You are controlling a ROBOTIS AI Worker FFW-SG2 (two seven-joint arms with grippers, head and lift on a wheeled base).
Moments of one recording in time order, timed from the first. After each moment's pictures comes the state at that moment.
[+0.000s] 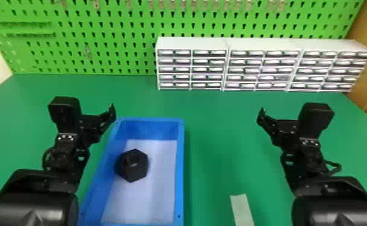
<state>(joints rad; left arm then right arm) -0.01 0.14 0.00 -1.74 0.02 0.16 0.04 -0.05 -0.04 0.00 -1.68 -0.04 0.13 -0.13</state>
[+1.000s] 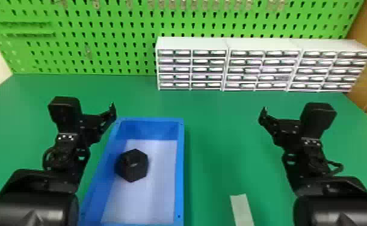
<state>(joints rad) -0.01 0.14 0.00 -1.74 0.02 0.15 0.04 -0.05 -0.04 -0.01 -1.68 -0.04 0.13 -0.13</state>
